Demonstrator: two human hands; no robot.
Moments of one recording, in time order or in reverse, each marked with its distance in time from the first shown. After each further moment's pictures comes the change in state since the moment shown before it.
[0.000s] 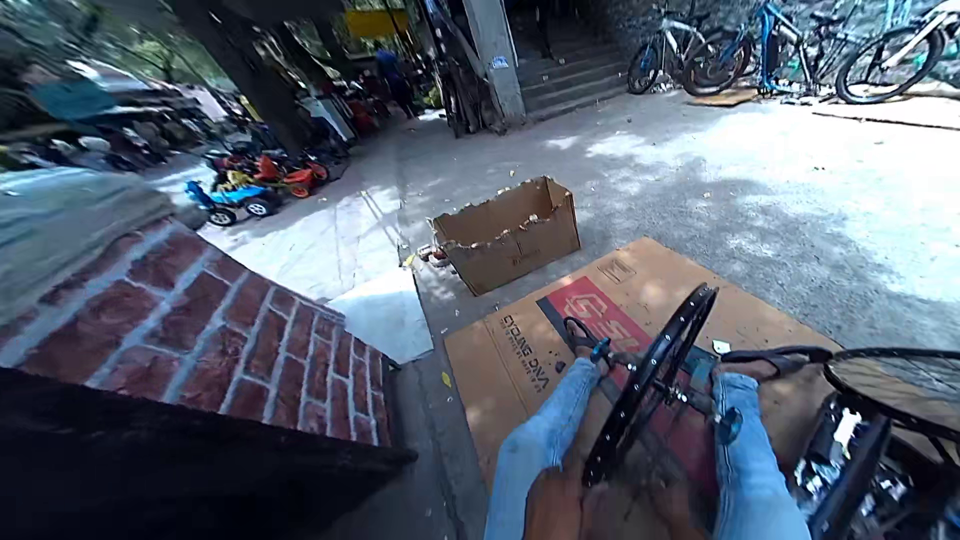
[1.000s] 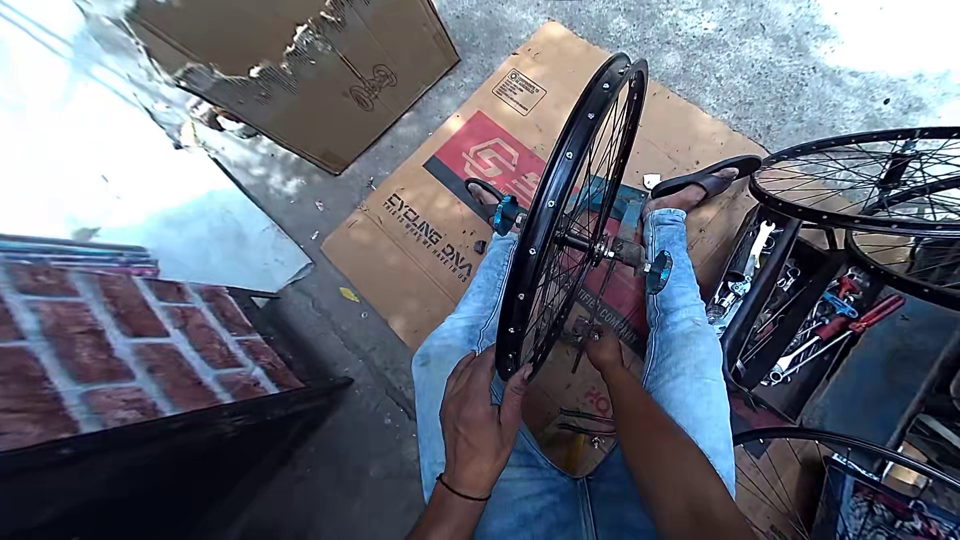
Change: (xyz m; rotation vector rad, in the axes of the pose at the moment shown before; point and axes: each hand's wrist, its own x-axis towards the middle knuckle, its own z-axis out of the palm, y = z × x) left_hand 0.000 -0.005 0.020 -0.227 0.405 0.245; right_hand 0.020 0.016 0.018 0.098 -0.082 0.253
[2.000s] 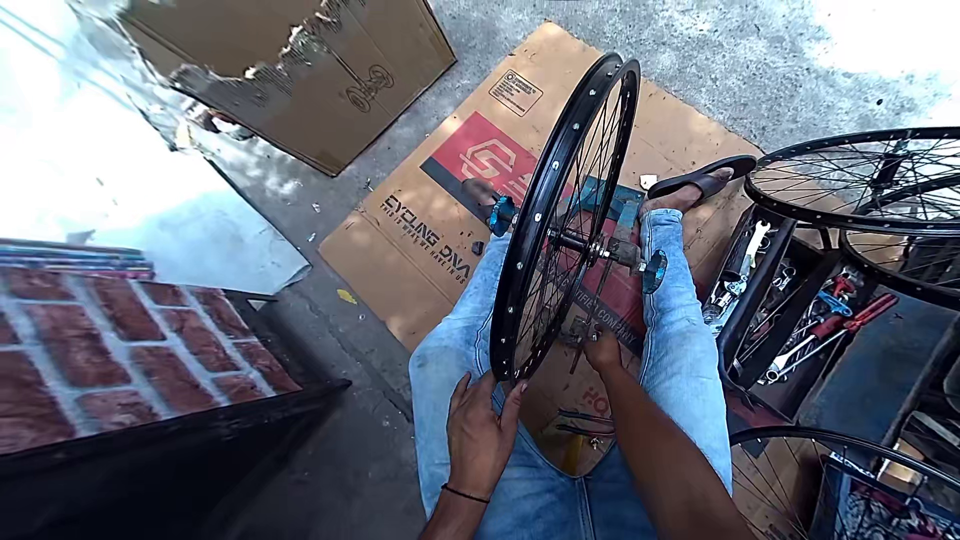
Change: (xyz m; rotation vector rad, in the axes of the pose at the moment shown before) left_hand -0.029 -0.027 0.015 0.141 -0.144 -0.108; right_hand -0.004 -0.003 -0.003 0.007 0.020 0.041
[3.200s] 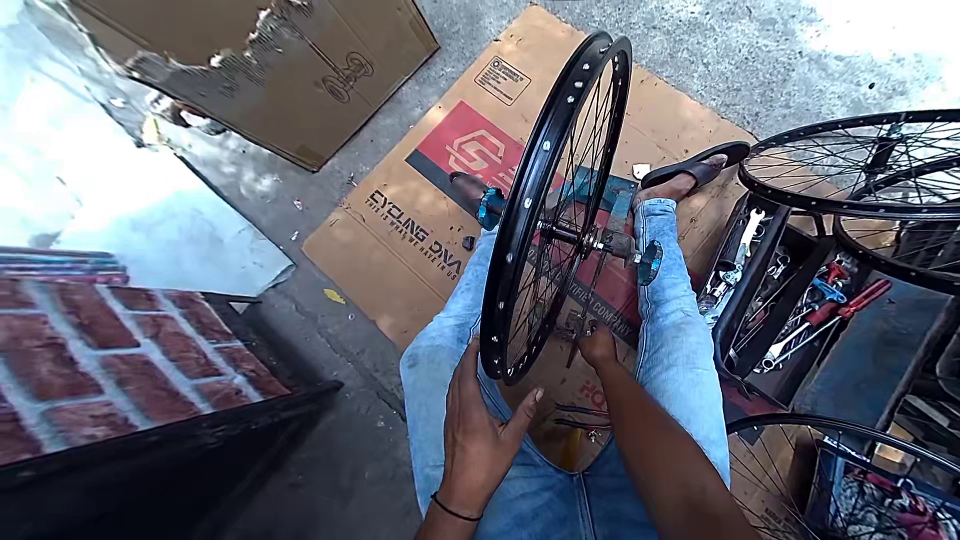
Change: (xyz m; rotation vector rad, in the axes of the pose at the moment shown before) left_hand 0.007 0.019 -0.015 -0.200 -0.015 -0.025; right_hand -0.002 -0.001 0.002 -0.058 -0.006 0.013
